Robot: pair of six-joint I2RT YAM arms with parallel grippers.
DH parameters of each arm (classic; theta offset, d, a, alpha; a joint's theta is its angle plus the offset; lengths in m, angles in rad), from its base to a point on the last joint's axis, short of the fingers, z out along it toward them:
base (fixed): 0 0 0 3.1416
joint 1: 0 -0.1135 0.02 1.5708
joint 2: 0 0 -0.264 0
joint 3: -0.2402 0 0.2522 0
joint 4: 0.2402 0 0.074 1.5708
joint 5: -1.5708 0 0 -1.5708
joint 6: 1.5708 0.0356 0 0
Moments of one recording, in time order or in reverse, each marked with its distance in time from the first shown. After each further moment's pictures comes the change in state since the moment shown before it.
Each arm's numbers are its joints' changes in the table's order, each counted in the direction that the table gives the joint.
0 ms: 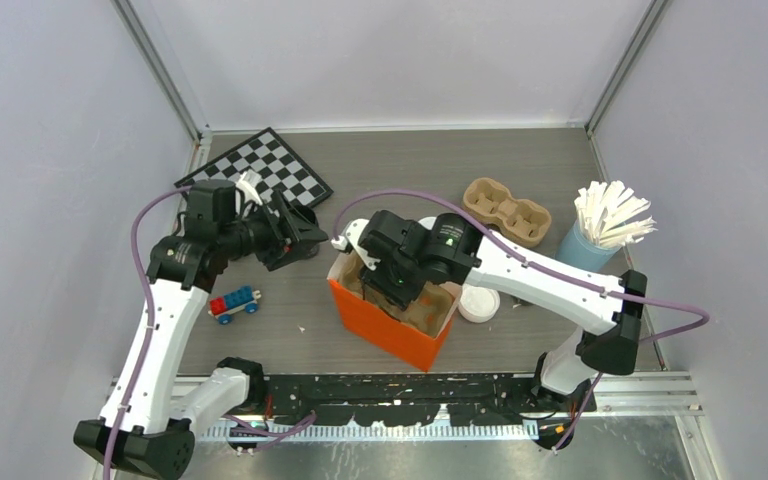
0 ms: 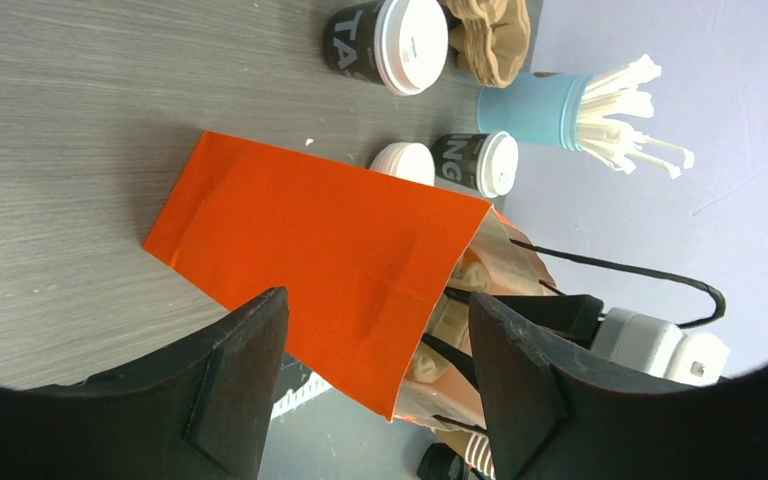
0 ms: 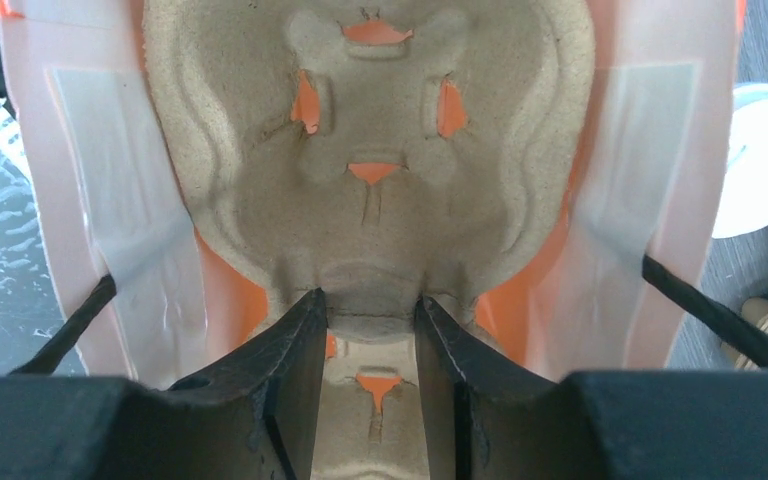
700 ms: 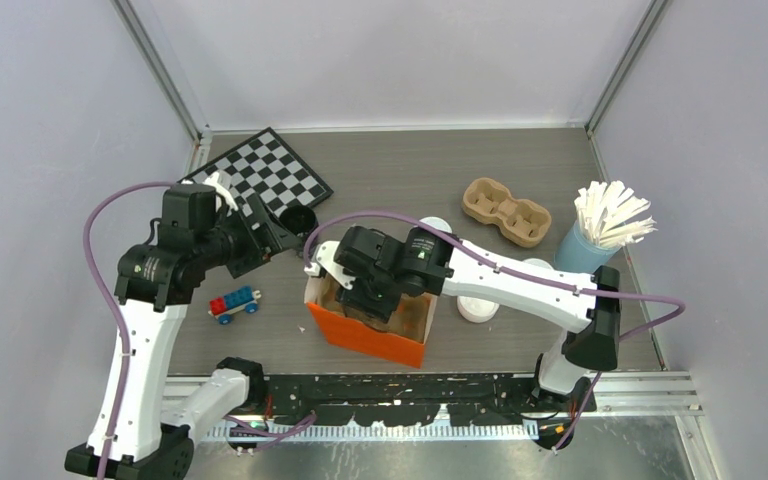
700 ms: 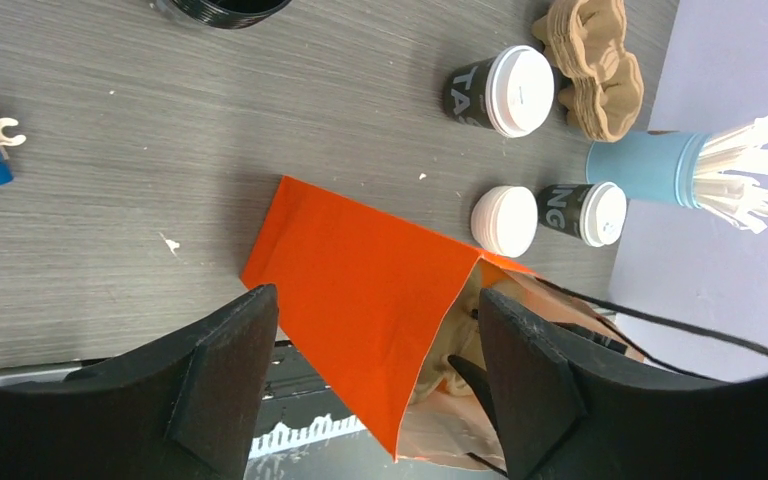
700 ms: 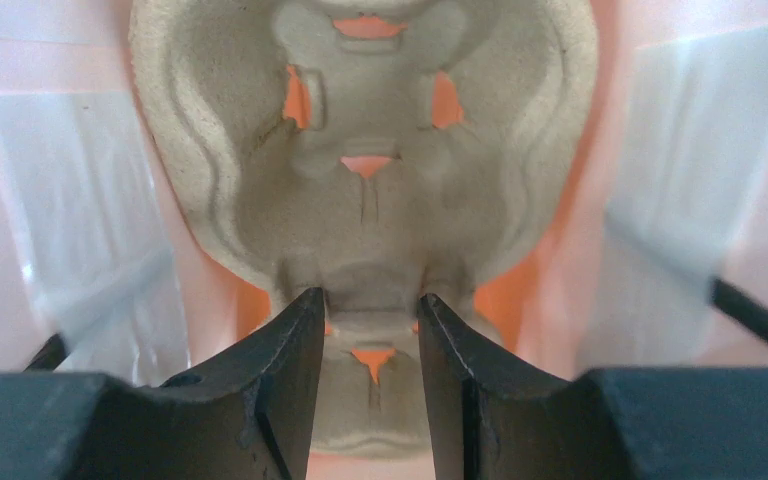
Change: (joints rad) left arm -0.001 -0.032 -0.210 0.288 0.294 0.142; right arm -0.068 0.100 -0.042 -0.066 0.060 -0.142
